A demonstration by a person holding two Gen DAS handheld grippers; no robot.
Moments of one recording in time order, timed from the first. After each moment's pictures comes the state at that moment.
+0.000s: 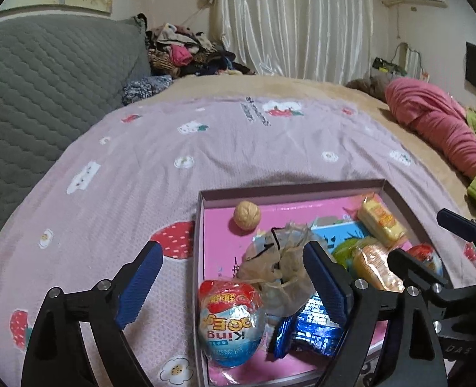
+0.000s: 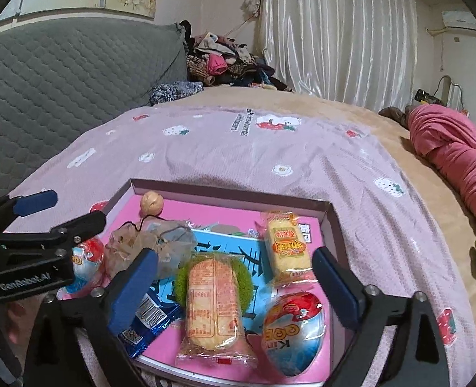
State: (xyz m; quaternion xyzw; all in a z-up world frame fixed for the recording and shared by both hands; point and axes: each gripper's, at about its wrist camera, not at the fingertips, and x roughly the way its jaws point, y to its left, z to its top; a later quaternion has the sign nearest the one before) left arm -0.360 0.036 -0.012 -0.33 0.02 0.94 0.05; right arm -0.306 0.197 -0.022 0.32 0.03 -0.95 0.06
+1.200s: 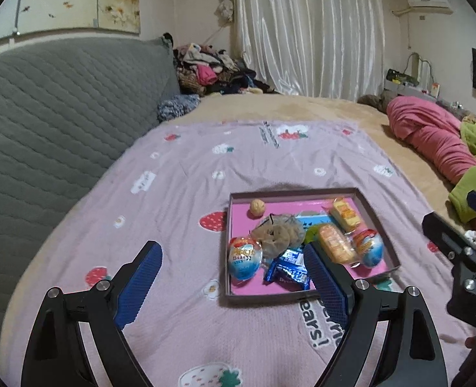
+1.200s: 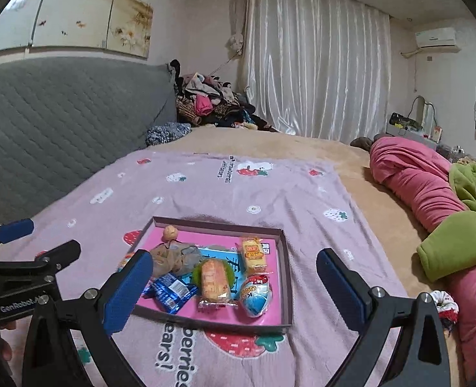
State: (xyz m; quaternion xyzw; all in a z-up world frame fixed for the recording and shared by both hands) left arm -0.203 0.029 0.097 -0.31 0.02 0.95 0.00; right arm -0.173 0.210 0.092 0.25 0.03 -0.97 0.03
